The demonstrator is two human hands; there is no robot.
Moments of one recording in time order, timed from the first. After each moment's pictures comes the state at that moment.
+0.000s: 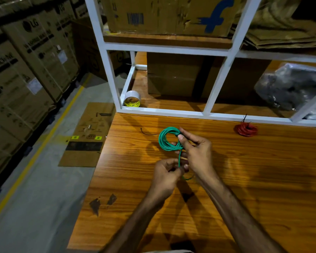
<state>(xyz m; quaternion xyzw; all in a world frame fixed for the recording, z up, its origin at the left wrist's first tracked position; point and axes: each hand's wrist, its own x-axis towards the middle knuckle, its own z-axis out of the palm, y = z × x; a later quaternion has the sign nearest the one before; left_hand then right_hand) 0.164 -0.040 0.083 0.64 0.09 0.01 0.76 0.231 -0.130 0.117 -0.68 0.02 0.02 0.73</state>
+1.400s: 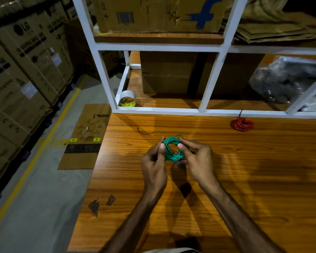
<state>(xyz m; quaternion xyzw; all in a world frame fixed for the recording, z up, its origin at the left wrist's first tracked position) 0.177 -0.030 0.082 0.64 0.15 0.20 0.73 0.217 -0.151 0.096 -0.74 0.01 0.00 0.68</state>
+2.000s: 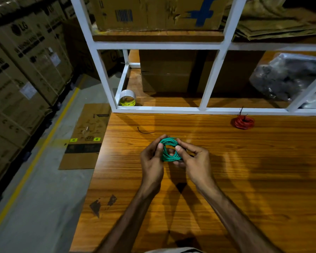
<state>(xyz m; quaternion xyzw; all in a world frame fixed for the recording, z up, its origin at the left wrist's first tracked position) 0.190 -0.017 0.076 0.59 0.15 0.15 0.78 0.203 -0.144 0.092 -0.68 0.04 0.04 0.73</state>
